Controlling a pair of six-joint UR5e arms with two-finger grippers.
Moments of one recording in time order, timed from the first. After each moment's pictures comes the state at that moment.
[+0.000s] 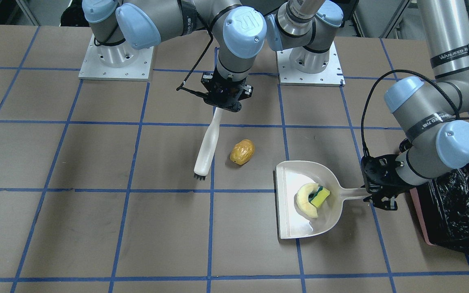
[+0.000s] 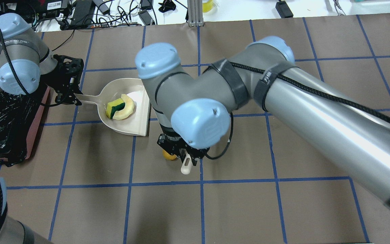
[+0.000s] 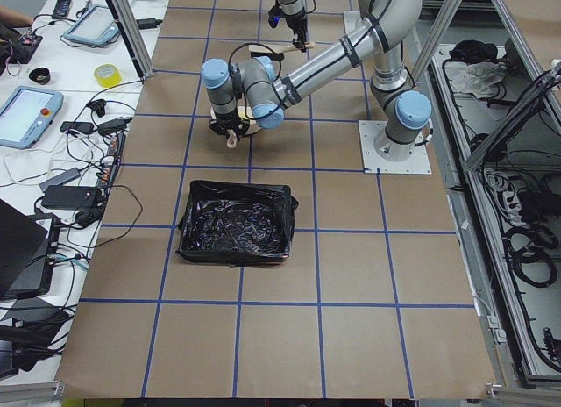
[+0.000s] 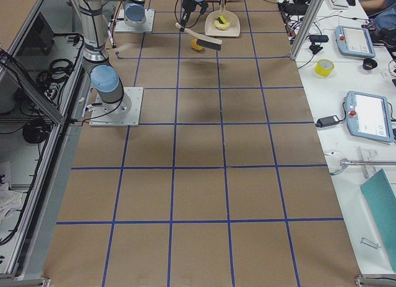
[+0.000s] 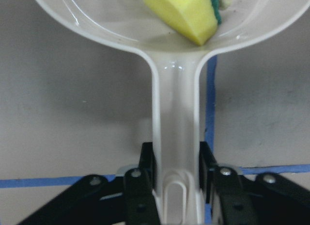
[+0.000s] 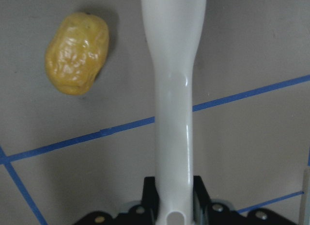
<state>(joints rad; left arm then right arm) -1.25 -1.93 -1.73 -1.13 1.54 1.90 2.14 -1.34 1.67 -1.60 -1.50 0.83</state>
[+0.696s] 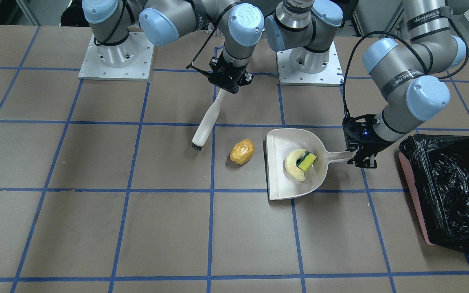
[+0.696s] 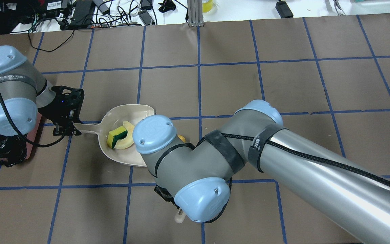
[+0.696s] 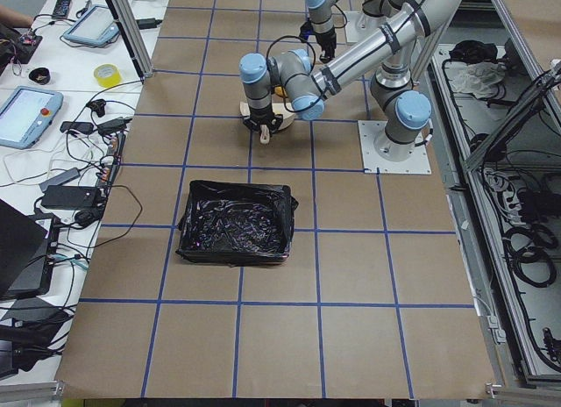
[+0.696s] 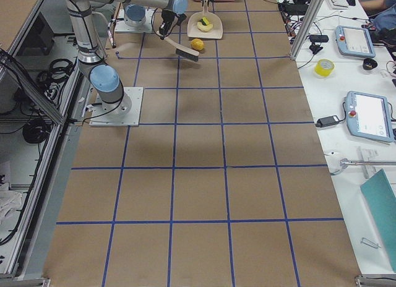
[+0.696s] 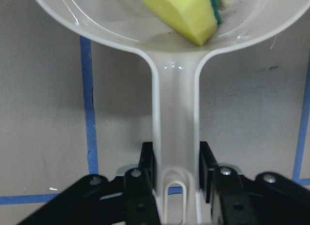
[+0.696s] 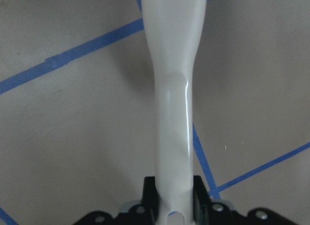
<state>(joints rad) -1.23 -1.72 -2.02 -1.08 1.55 1.89 2.30 -1.36 1.87 -1.76 -1.43 1.12</state>
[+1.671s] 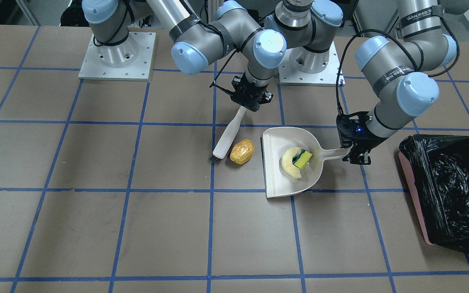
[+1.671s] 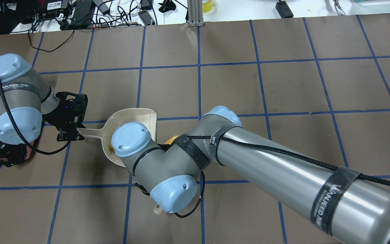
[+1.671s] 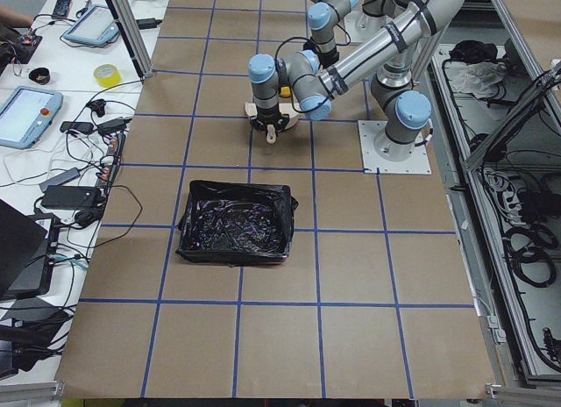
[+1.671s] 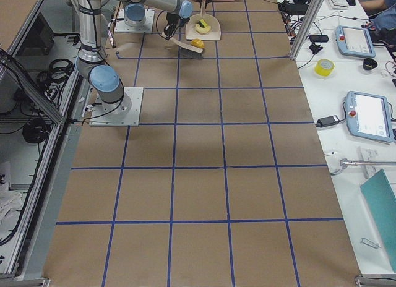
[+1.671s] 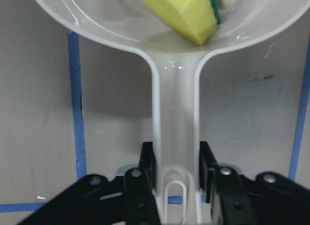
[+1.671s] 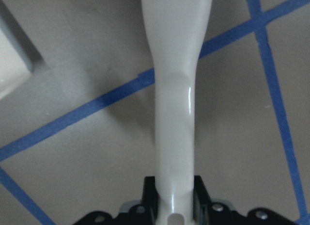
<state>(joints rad) -1.24 -1.70 -2.05 -1.06 1.56 1.87 2.34 -1.16 1.76 -1.94 -1.42 1.19</state>
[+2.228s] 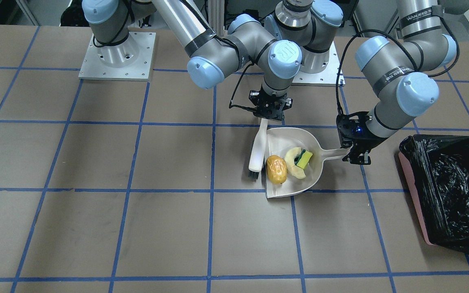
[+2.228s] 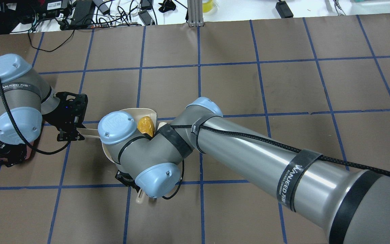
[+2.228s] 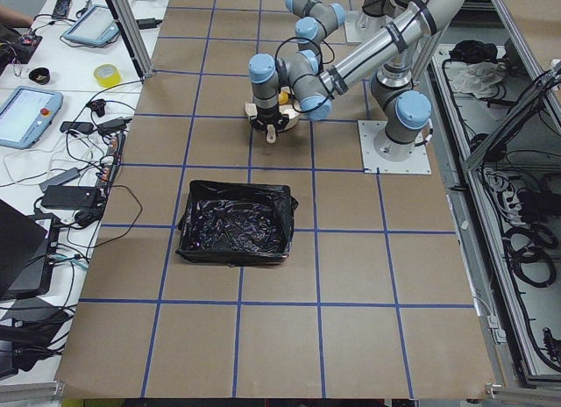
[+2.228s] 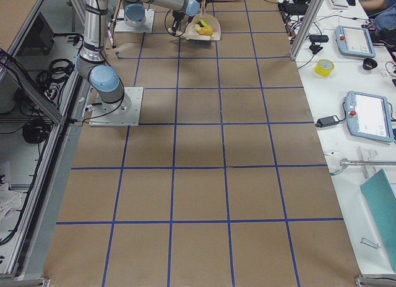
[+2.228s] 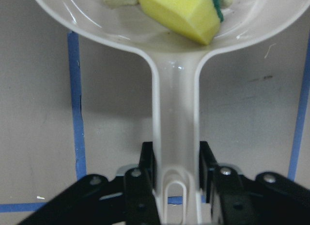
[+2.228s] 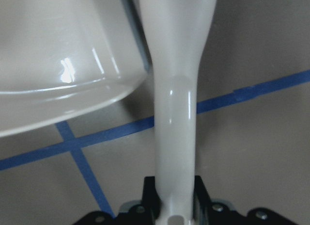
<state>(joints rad) -1.24 -1.70 -2.05 -1.06 1.56 1.87 2.35 -1.07 1.63 -1.98 -1.35 0.95</state>
